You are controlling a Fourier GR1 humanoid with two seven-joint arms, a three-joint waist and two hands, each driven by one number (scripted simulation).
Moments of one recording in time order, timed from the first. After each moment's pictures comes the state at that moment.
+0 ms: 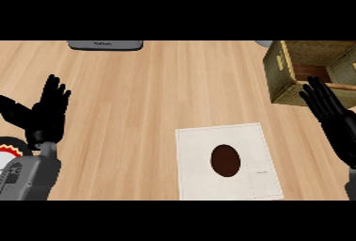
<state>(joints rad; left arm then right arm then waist) -0.25 0.31 0.03 -1.34 0.35 0.36 0.11 -0.09 -0.51 0.04 -1.60 -0.38 0.08 -0.03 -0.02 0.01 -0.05</state>
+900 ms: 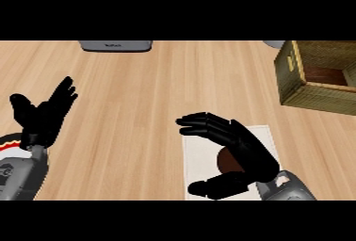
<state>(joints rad) -0.23 0.44 -0.08 -1.33 0.29 0.13 0.15 -0.27 -0.24 0.49 -1.72 0.17 0.02 -0.28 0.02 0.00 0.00</state>
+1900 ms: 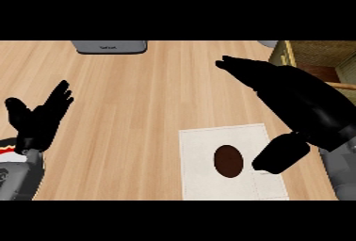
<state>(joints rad) -0.20 0.44 -0.05 -1.33 0.28 0.11 0.16 -0.70 -0.49 0.33 -1.93 0.18 0.56 0.80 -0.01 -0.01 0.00</state>
